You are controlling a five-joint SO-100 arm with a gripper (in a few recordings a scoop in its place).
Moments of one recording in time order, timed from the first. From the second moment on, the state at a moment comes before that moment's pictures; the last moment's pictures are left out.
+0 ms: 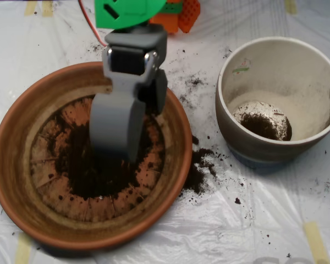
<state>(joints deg) 12.8 101.3 91.3 67.6 6.8</state>
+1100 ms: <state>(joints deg) 25.4 68.2 90.1 69.2 -2.5</state>
